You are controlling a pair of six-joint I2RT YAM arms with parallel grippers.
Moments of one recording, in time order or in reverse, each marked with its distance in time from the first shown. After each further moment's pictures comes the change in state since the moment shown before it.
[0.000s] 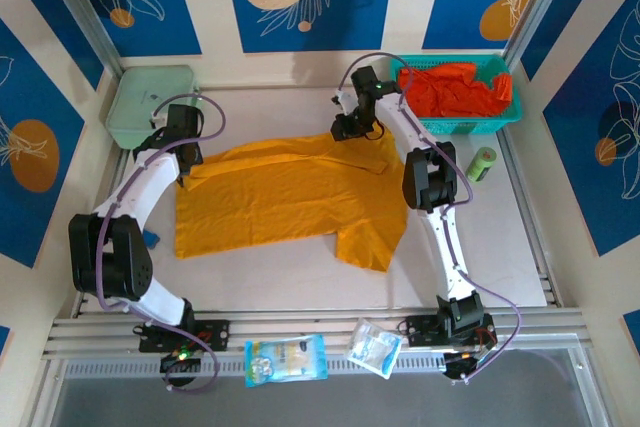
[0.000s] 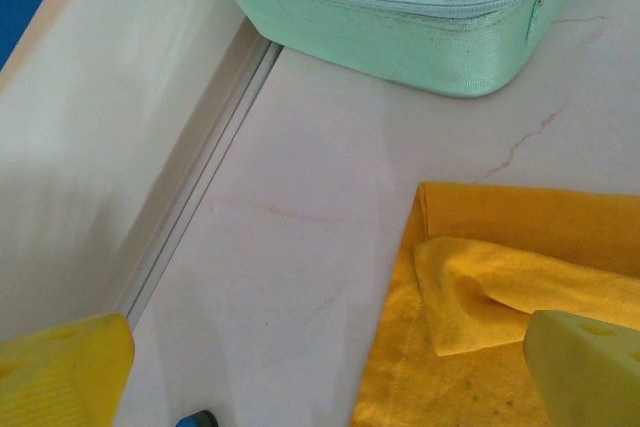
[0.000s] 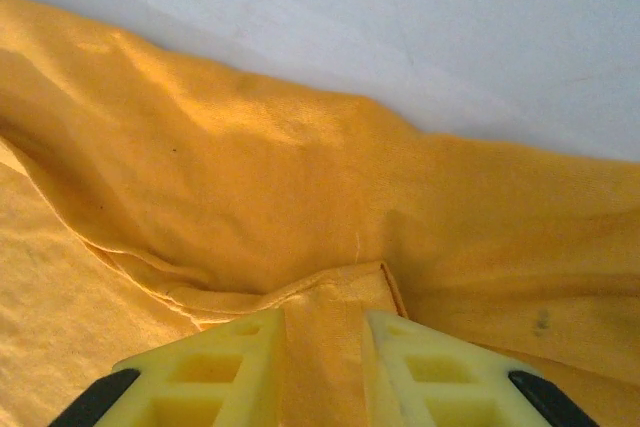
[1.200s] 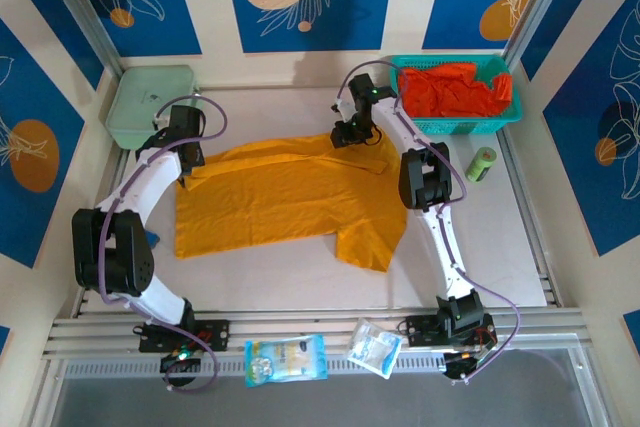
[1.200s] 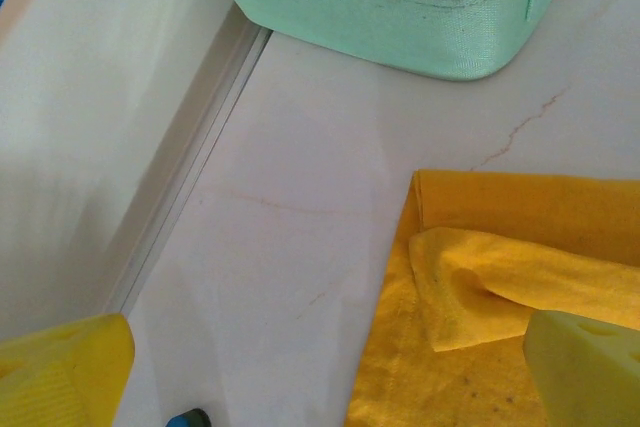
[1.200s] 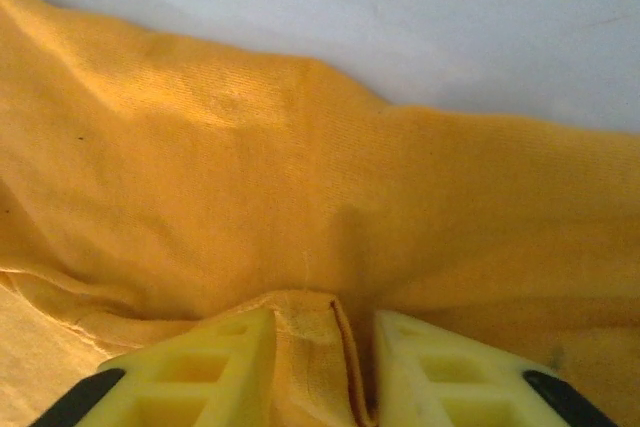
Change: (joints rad) left arm 0.000 0.027 0.000 0.000 0.011 0.000; right arm 0.002 0.075 0.041 -0.026 0.027 0.005
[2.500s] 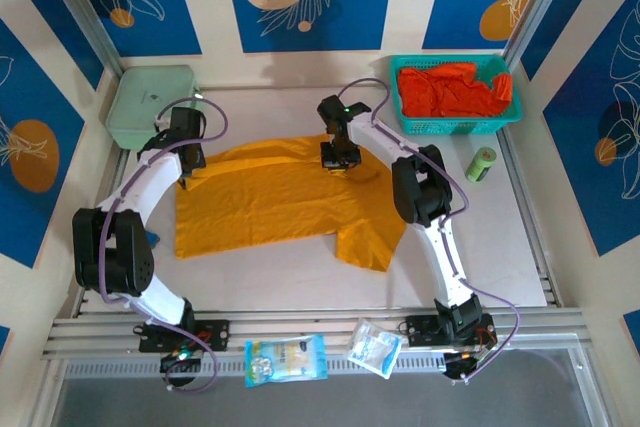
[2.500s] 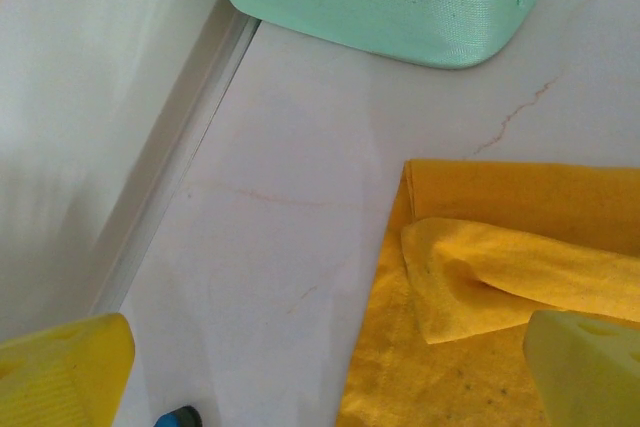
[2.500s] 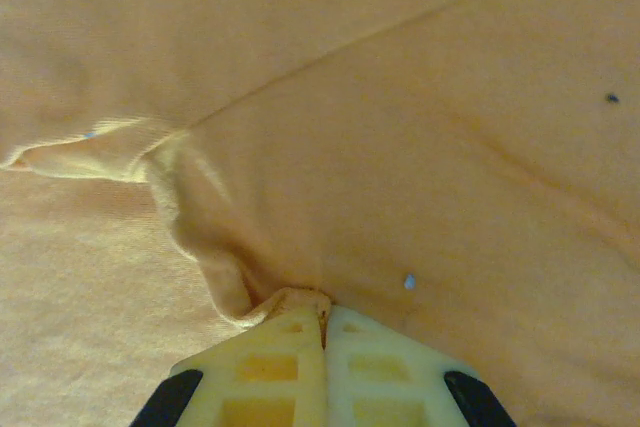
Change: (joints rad) left arm 0.000 0.000 -0.017 0.011 0.018 0.000; right arm 0.187 -0.256 -0.398 0.023 0.338 0.503
